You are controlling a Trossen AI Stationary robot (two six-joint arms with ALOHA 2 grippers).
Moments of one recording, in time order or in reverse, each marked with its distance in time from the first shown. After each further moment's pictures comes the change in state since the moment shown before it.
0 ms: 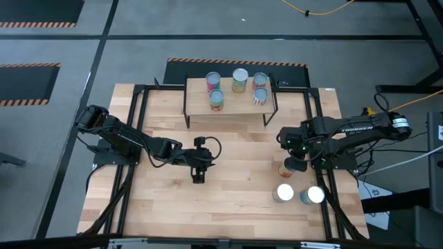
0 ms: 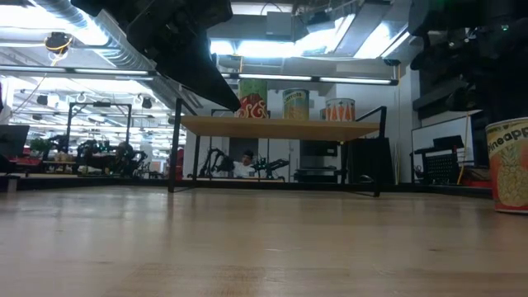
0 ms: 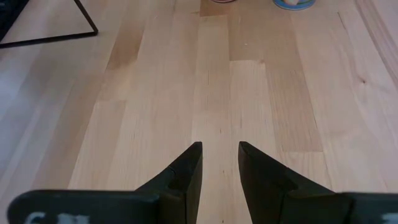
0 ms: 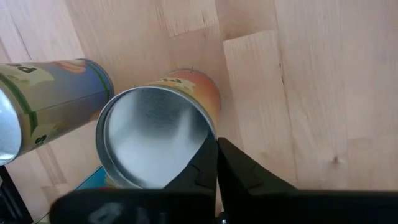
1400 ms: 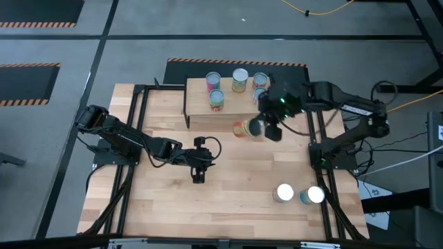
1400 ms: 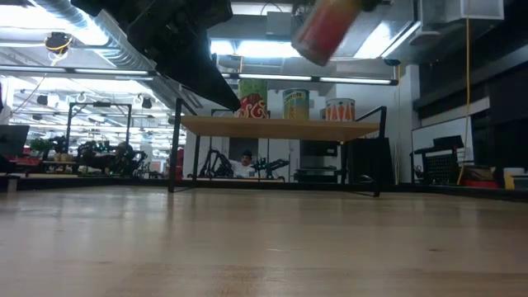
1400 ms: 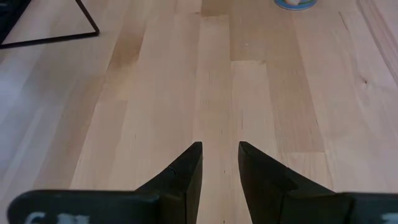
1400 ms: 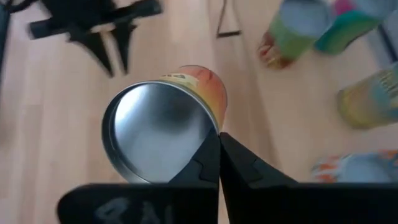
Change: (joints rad) left arm 0.000 0.000 0.000 0.000 -0.004 0.001; right arm -0.135 0.342 0.930 -0.012 0.187 -0.302
